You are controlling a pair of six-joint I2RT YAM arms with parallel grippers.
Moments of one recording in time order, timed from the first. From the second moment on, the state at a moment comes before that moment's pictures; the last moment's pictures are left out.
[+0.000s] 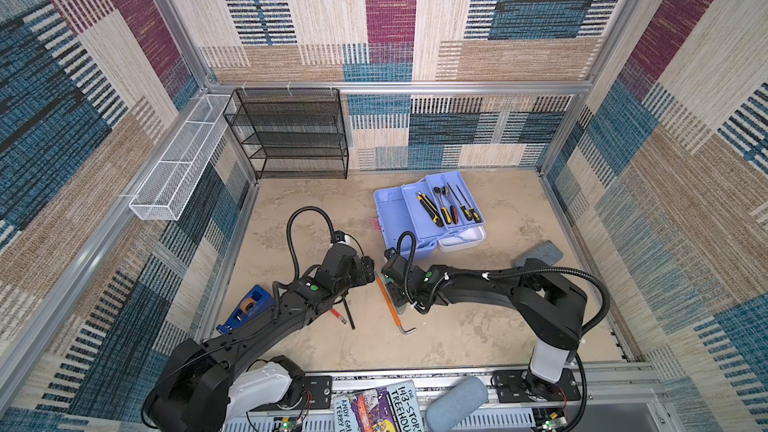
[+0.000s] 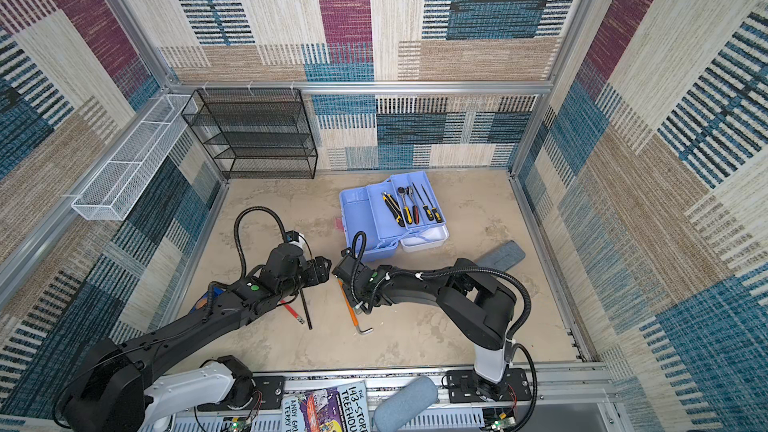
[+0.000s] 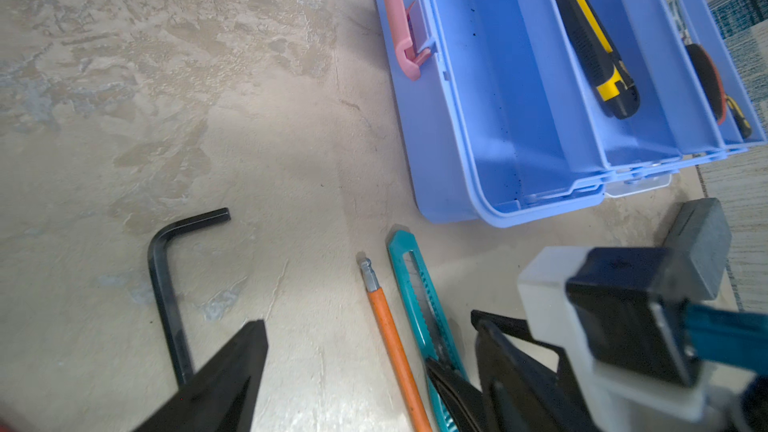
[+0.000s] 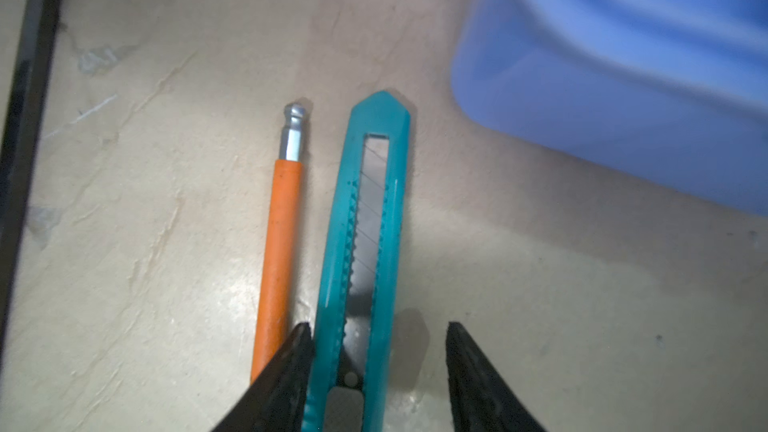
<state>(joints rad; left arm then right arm) -0.59 1.15 0.62 -0.19 -0.13 -0.69 1.01 1.84 1.08 -0.33 0.23 0.45</state>
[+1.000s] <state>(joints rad) -0.59 1.16 0.61 -0.19 -0.13 -0.70 1.01 1.87 1.08 -0.28 0.24 0.39</state>
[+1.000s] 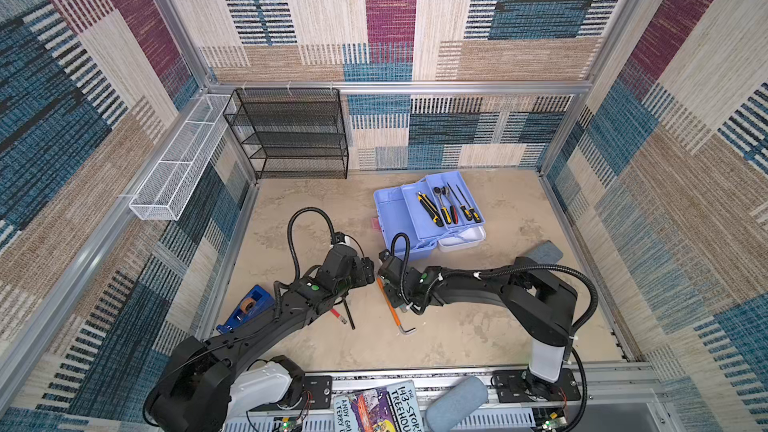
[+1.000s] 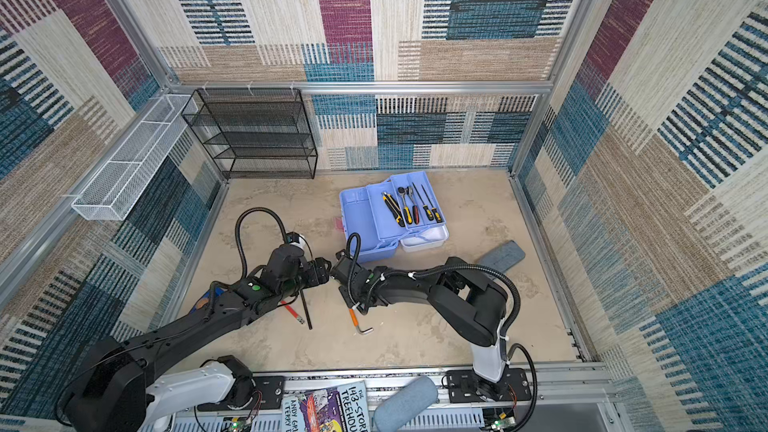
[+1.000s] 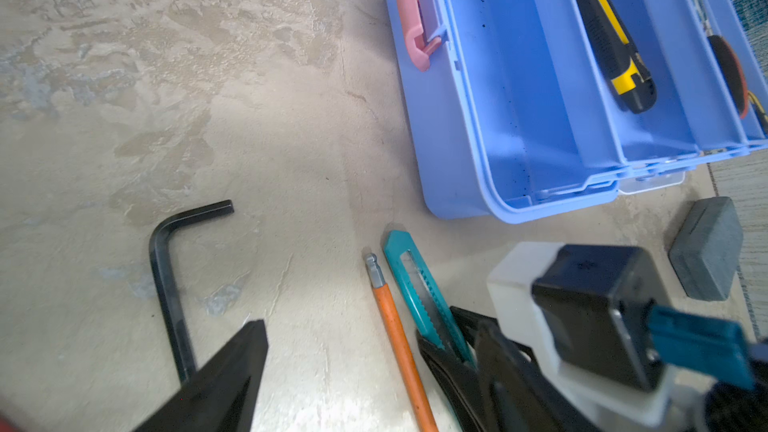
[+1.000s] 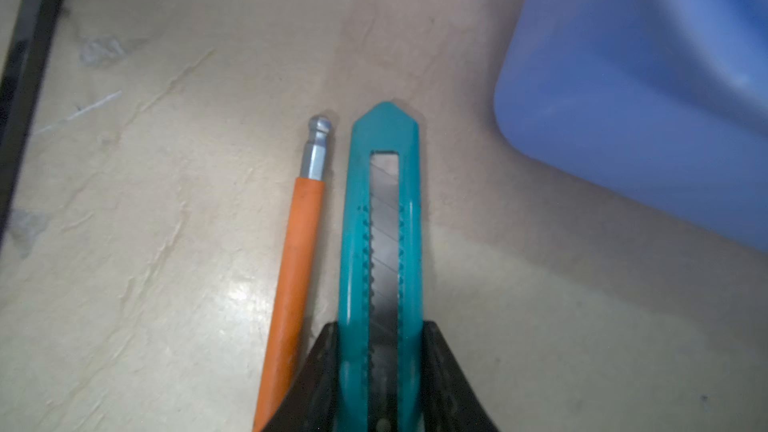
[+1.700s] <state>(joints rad) -0.59 1.19 0.65 -0.20 -0.10 -0.69 0.92 1.69 0.93 -0.31 0.27 0.44</state>
